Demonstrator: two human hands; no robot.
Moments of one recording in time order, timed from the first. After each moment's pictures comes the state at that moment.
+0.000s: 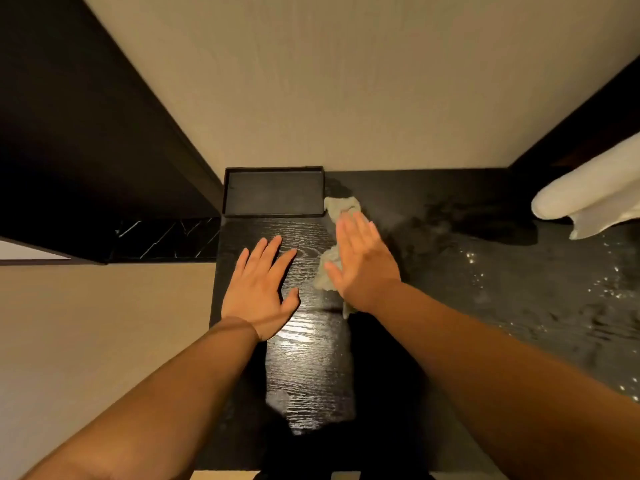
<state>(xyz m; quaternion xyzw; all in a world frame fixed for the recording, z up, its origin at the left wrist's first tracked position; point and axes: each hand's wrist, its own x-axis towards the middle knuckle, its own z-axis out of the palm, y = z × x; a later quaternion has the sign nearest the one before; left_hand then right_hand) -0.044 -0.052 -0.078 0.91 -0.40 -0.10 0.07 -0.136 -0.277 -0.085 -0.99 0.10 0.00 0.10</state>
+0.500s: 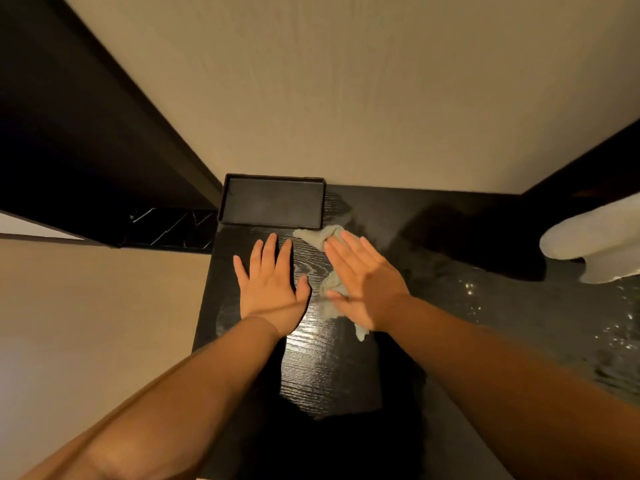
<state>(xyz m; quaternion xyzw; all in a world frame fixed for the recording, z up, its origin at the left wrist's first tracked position) -0.059 -0.116 -0.077 0.97 -0.22 -0.11 0.06 -0.140 -0.323 -0.092 -0.99 -0.07 -0.01 0.10</state>
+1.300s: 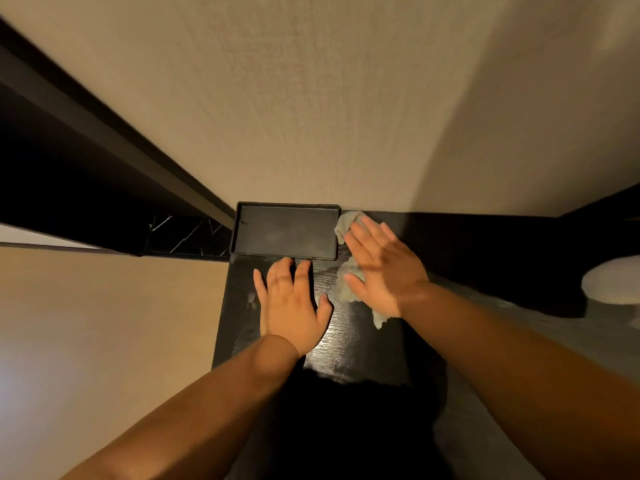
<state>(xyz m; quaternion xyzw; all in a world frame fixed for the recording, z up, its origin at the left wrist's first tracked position) -0.032 -0.142 -0.071 0.97 -0.23 -0.10 0.06 -0.069 -0.361 -0.081 -0.99 -0.03 0.07 0.09</state>
